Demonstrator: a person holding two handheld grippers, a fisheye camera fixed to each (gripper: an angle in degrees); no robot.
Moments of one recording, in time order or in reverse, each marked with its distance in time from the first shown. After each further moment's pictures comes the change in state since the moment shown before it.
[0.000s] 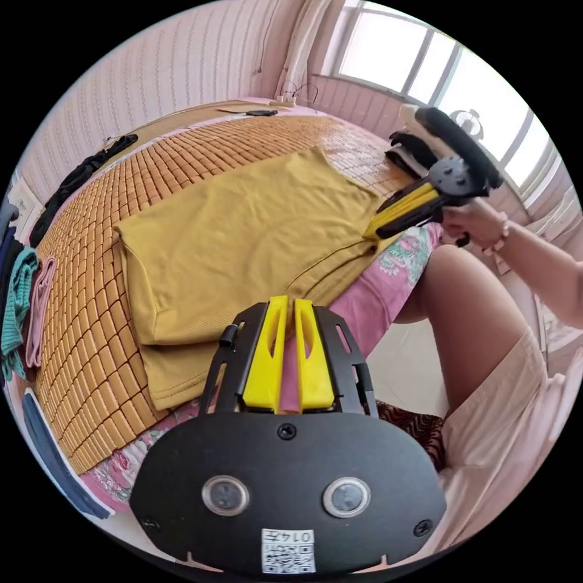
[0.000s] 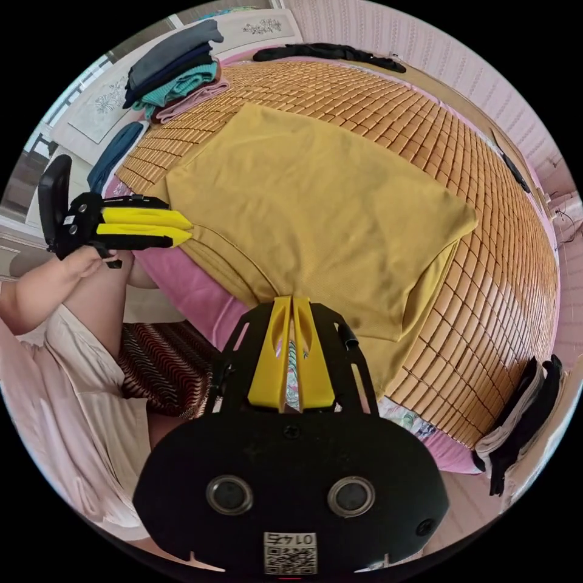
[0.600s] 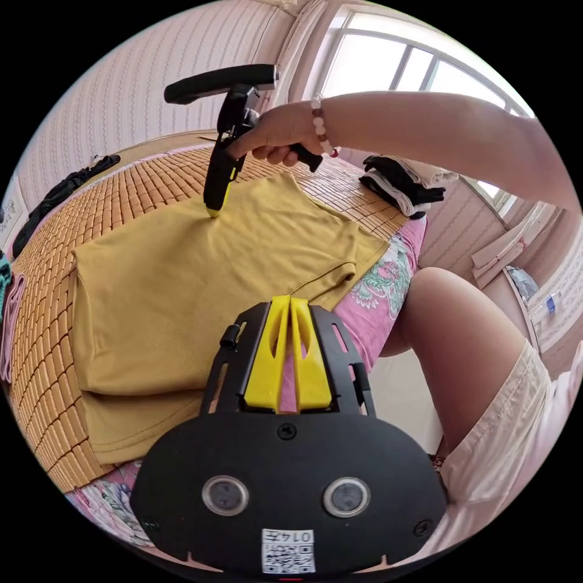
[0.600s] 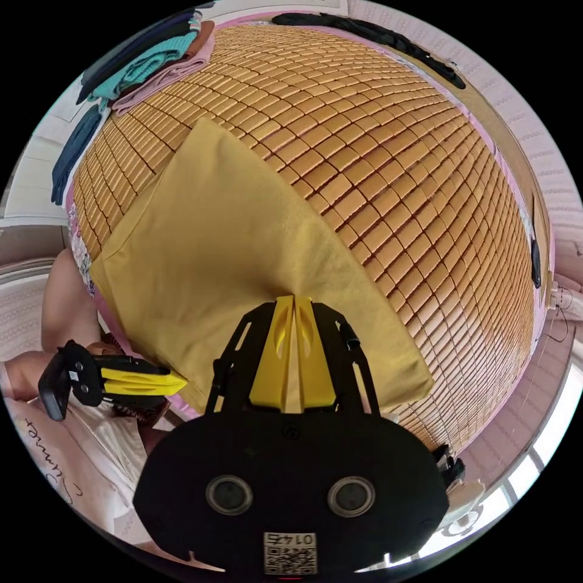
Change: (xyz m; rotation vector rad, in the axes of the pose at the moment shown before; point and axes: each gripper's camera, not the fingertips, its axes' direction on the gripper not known) left arm 0.022 0.038 0.078 0.226 0.122 0.020; right arm 0.039 -0.189 0.012 -0.225 0.107 -0.157
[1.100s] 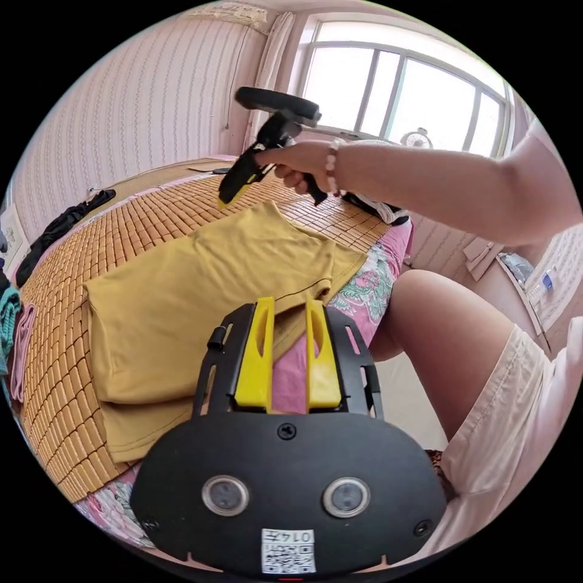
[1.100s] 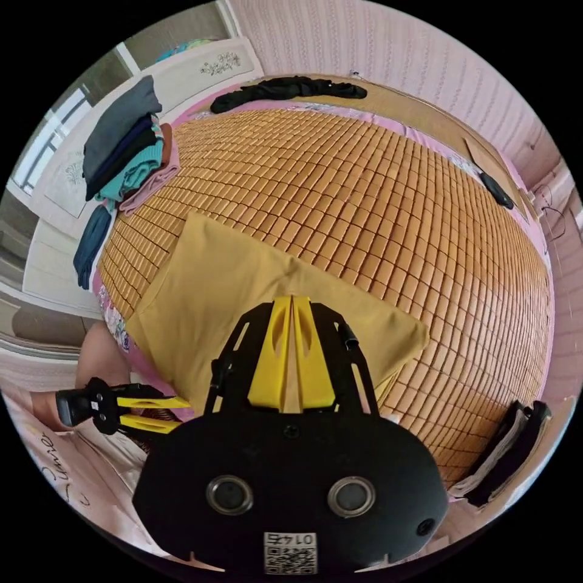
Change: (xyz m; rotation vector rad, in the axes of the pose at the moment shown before) left arm 0.021 0.035 0.006 0.089 -0.013 0.099; right arm 0.075 0.147 -0.037 0.480 -0.141 0.379
